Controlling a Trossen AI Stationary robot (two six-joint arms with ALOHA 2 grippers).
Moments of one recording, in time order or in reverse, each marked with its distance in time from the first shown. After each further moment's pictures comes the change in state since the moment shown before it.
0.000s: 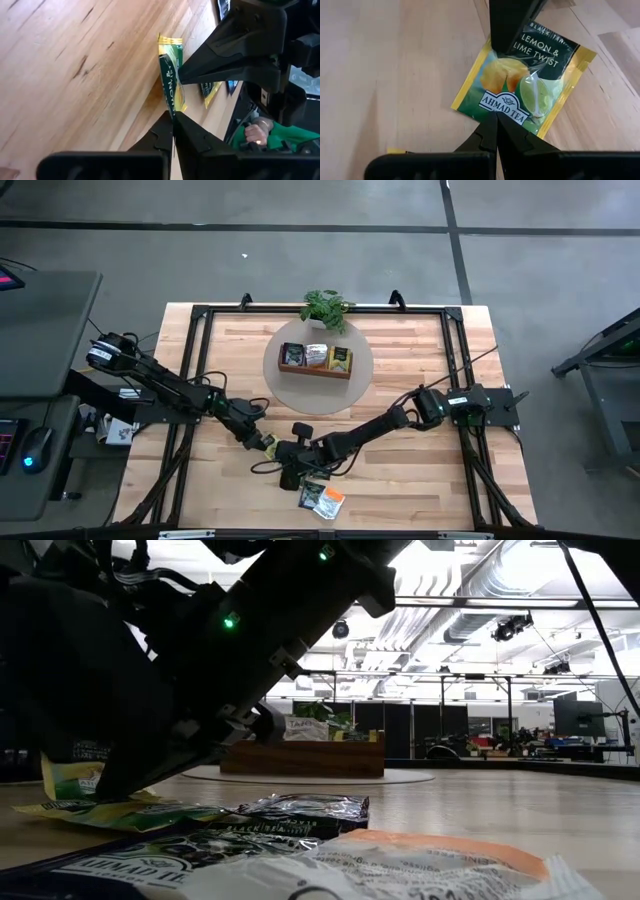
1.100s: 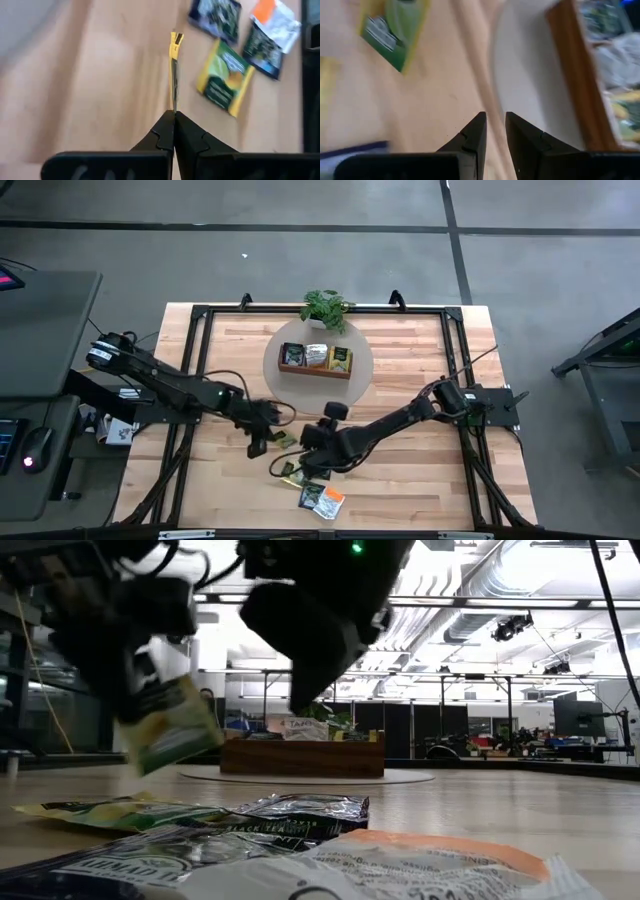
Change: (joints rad) left arm 0.001 -0.002 0.418 -0.681 -0.188 0.672; right arm 0.053 -0.251 -0.003 -0.688 0.340 0.125
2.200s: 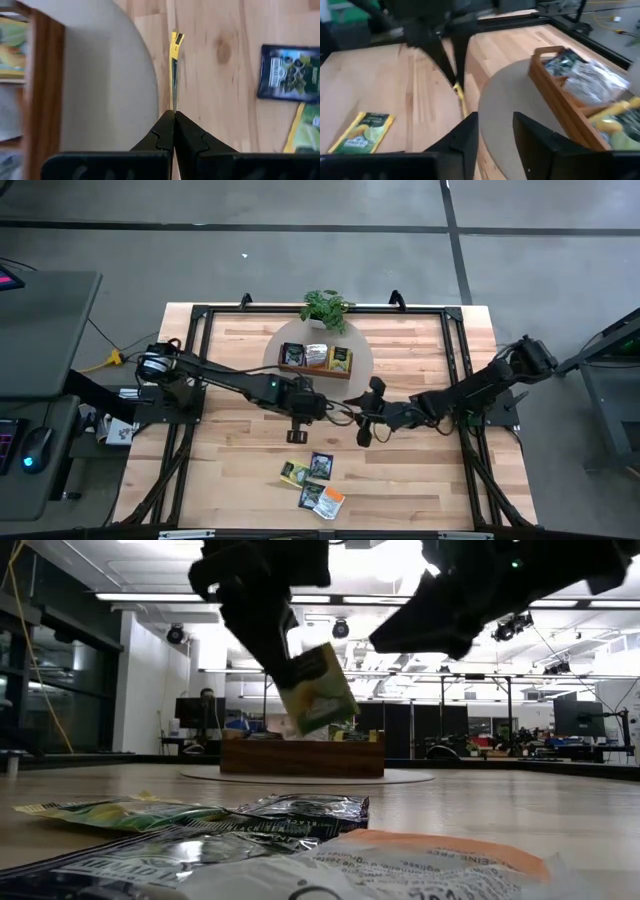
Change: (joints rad) left arm 0.118 0.438 0.736 -0.516 -0.286 0.514; right arm -0.066 -0.767 -1.201 1.366 -0.171 -0.285
